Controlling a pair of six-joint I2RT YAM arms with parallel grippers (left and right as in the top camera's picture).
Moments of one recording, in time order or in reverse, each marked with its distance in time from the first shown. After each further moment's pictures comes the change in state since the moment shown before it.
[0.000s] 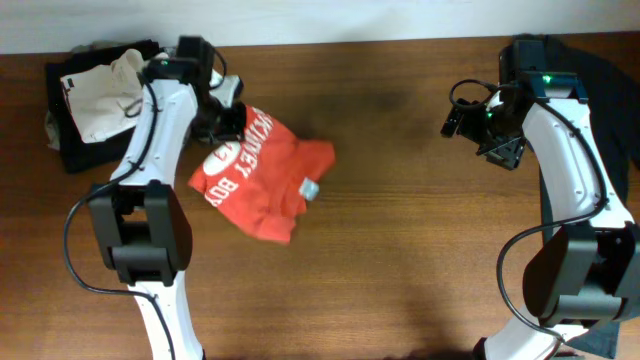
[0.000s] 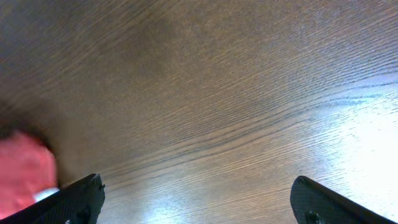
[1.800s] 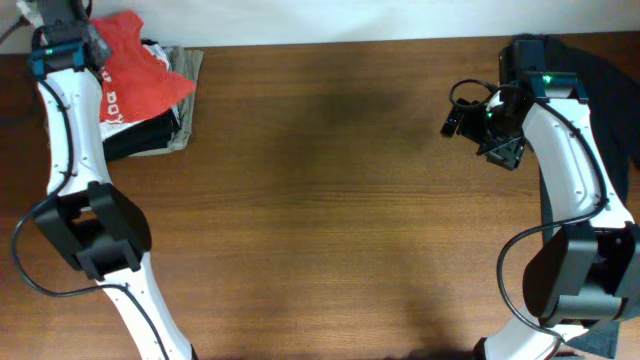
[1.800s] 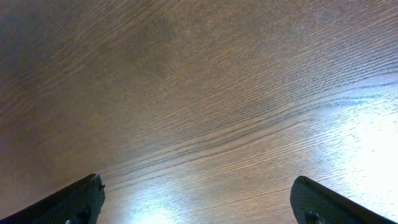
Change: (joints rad) left arm 0.314 0.118 0.336 0.461 -0.641 -0.299; right arm 0.000 0.000 0.000 0.000 0.000 0.000
